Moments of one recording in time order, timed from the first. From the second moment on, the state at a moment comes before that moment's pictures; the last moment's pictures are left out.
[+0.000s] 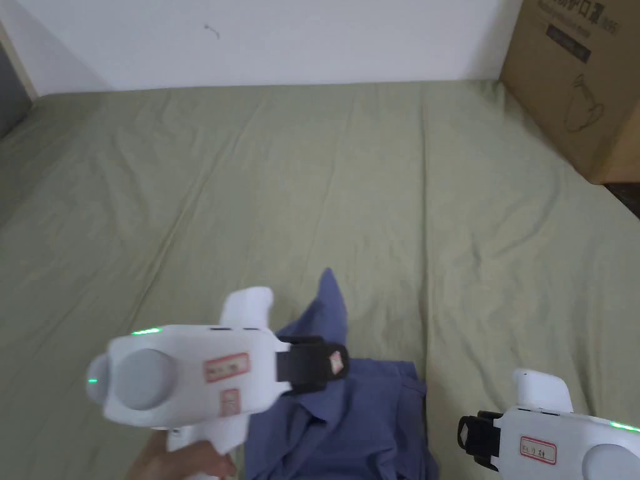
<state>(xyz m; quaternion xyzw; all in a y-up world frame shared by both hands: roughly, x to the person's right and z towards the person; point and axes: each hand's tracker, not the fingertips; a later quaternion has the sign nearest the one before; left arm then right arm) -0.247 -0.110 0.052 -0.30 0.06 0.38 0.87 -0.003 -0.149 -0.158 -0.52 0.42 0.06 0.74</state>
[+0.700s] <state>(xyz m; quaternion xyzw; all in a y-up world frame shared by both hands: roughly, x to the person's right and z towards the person) -0.247 -0.139 0.058 -0.34 0.14 0.39 0.84 0.016 -0.162 -0.180 -0.54 0.40 0.03 0.75</state>
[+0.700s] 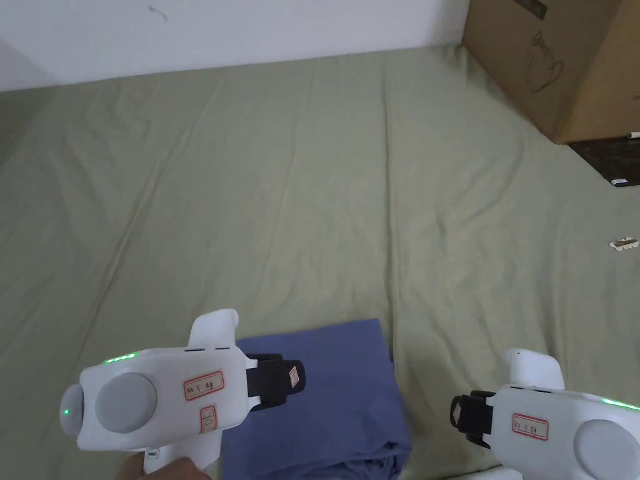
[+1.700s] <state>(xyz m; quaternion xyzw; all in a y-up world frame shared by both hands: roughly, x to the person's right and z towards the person) -0.195 -0.134 0.012 -0.34 0.03 0.40 0.85 0.014 -0.137 -0.172 -0.52 0.40 0.01 0.75</state>
